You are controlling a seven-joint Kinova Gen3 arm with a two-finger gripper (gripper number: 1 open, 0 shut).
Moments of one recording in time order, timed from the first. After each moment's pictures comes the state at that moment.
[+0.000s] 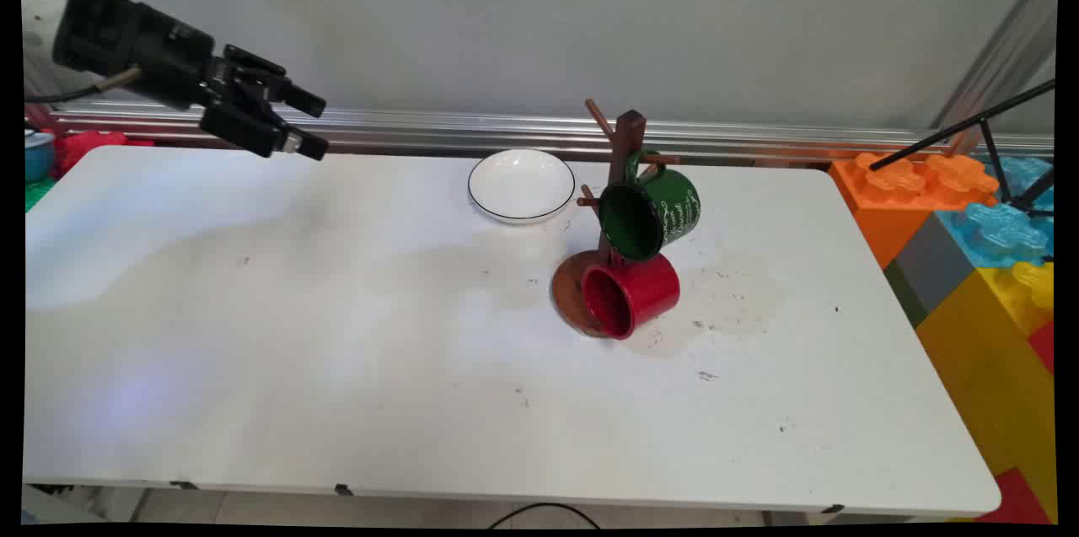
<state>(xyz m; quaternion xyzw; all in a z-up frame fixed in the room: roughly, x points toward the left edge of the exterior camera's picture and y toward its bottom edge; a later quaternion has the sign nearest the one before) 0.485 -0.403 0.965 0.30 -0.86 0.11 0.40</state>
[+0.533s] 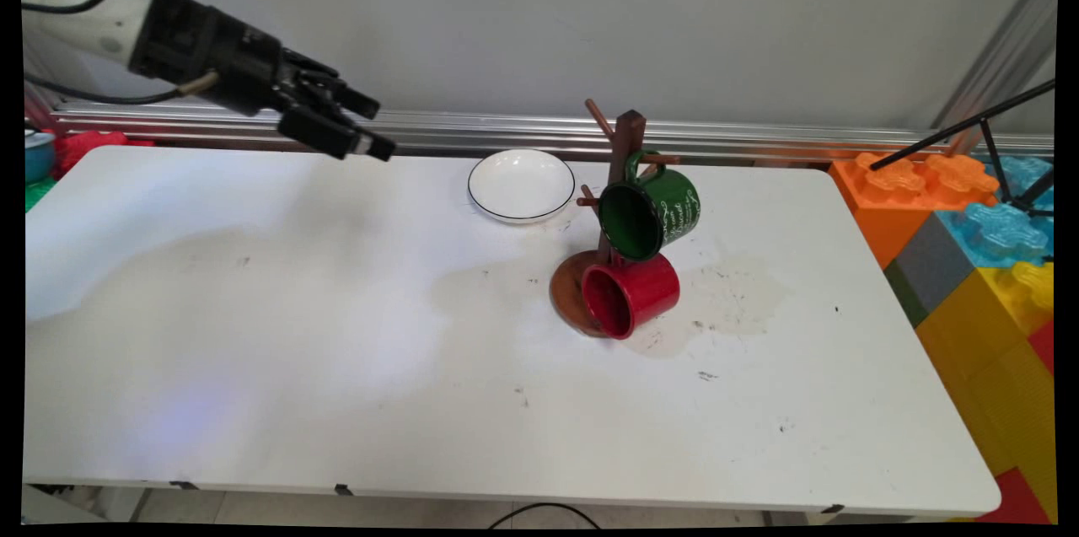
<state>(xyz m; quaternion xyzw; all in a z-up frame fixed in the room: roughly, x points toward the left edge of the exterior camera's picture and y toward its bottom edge) 0.412 -0.409 0.969 0.33 -0.85 0.12 0.39</state>
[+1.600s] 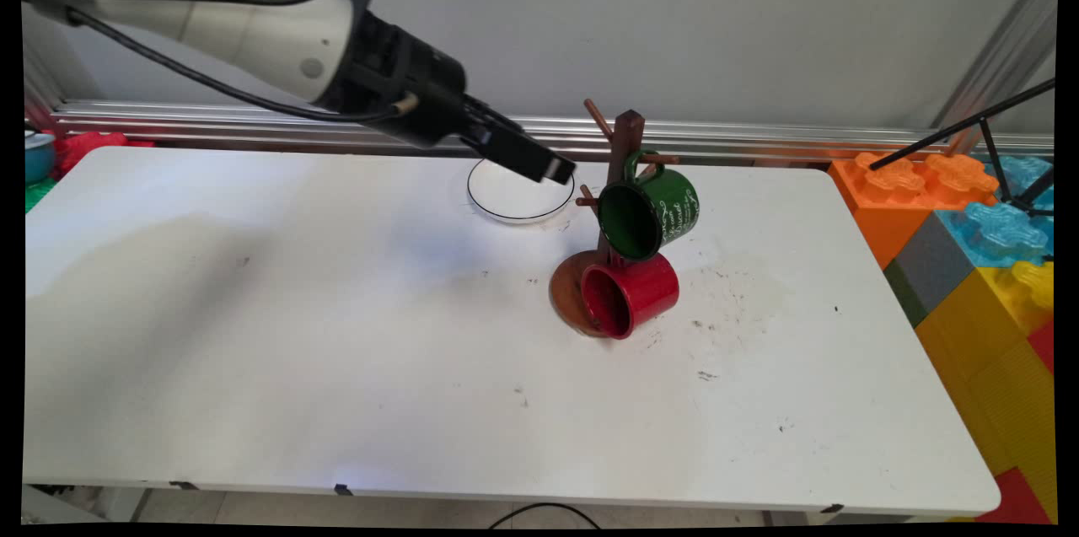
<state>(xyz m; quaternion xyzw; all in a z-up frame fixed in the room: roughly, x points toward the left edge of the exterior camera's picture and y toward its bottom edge) 0.235 -0.401 0.980 0.41 -0.81 0.10 0.40</state>
